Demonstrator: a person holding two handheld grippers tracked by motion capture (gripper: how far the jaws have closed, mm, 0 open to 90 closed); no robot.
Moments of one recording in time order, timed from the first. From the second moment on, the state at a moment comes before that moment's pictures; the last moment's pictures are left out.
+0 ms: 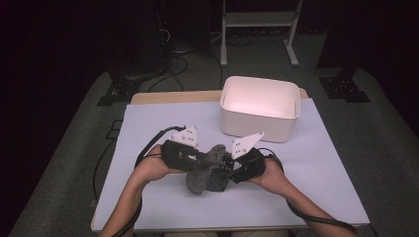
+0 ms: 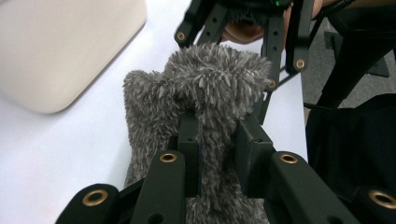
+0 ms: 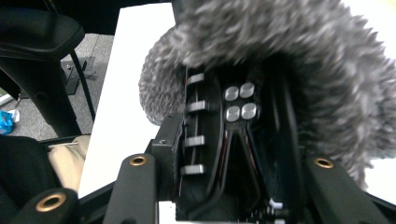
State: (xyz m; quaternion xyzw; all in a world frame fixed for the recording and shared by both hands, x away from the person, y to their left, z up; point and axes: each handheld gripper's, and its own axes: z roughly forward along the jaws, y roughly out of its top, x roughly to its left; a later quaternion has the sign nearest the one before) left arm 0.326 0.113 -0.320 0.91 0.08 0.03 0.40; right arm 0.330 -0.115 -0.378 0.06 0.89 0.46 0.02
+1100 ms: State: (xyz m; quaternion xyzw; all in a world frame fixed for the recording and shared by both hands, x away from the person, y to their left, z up) left arm 0.336 0.072 -0.375 0.93 0.08 -0.01 0.37; right arm 0.324 -0.217 -0.430 0.15 0.88 0.44 -0.04
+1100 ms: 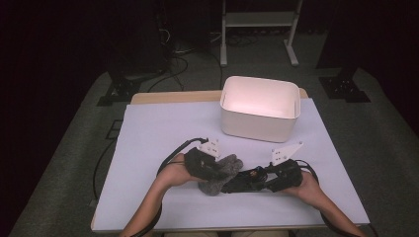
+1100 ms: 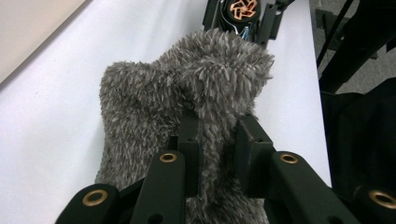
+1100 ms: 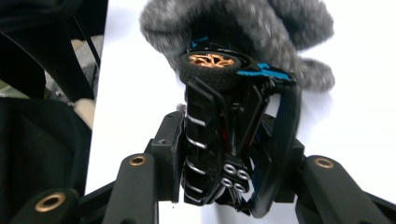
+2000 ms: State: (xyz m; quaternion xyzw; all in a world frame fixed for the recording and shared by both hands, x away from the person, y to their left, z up) left arm 0.310 0.135 -0.334 0.90 0.09 -0.01 0.42; right arm 0.312 -0.170 -0.432 0.11 0.89 0.44 -0.08
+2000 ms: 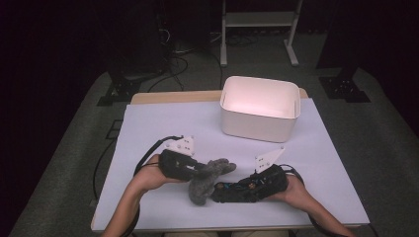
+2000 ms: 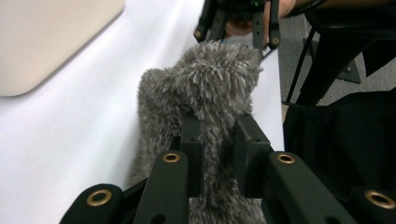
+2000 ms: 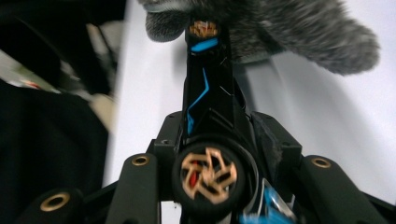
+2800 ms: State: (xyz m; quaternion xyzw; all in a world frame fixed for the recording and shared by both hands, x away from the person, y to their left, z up) left arm 0.330 0.067 -0.381 0.94 0.06 0.00 0.34; right arm 0.330 -0.181 -0.431 0.16 0.90 0.40 0.00
